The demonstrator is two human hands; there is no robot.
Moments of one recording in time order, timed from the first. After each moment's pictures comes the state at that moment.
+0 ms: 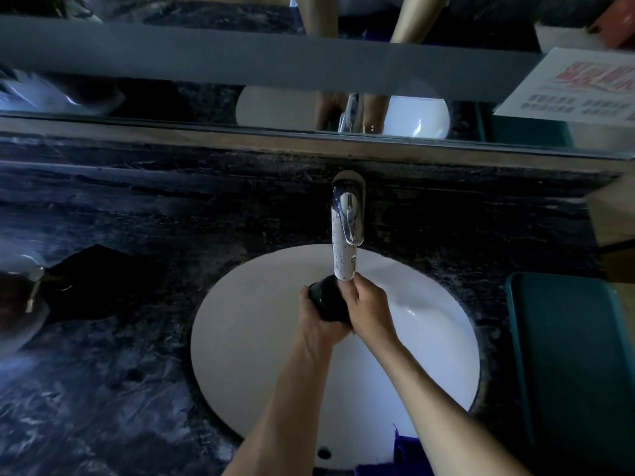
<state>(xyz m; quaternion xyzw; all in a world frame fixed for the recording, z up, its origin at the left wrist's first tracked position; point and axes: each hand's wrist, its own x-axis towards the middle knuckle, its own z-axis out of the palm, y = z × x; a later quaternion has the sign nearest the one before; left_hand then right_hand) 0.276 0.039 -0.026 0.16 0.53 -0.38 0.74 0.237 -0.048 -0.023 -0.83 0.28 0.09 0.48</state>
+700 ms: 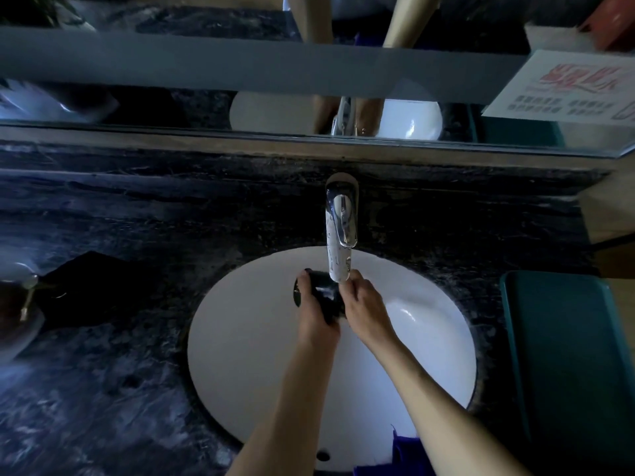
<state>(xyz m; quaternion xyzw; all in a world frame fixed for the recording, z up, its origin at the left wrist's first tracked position) 0.268 0.030 -0.062 0.38 0.43 -0.30 0.76 0.238 -0.053 -0.018 -0.81 0.27 0.13 0.51</state>
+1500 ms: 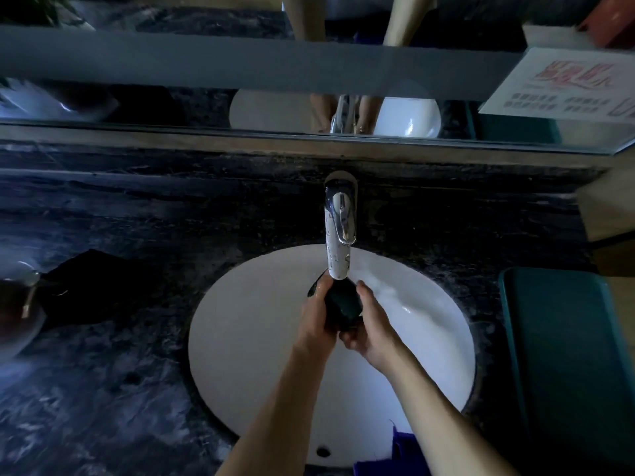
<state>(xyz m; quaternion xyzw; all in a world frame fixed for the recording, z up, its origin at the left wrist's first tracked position) 0.259 0.037 -0.057 0.46 0.31 -0.37 0.75 0.220 -0.050 -0.016 -0.46 0.46 0.20 0.73</state>
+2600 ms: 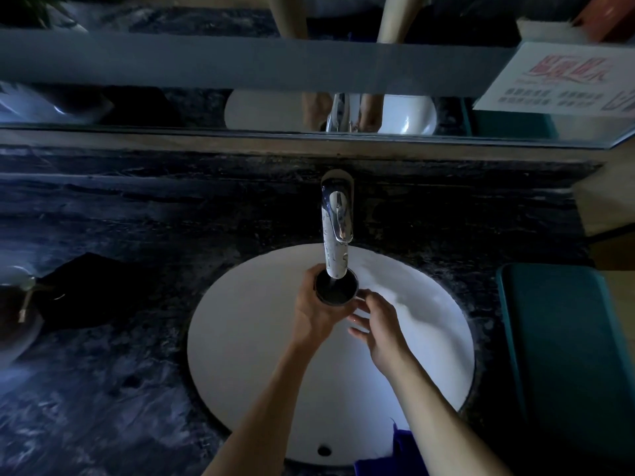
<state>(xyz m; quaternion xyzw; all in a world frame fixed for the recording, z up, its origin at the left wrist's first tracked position) 0.257 0.059 -0.050 0.77 0.02 -0.21 0.61 0.208 -0.059 -0.028 -0.49 0.51 0.12 0.70</state>
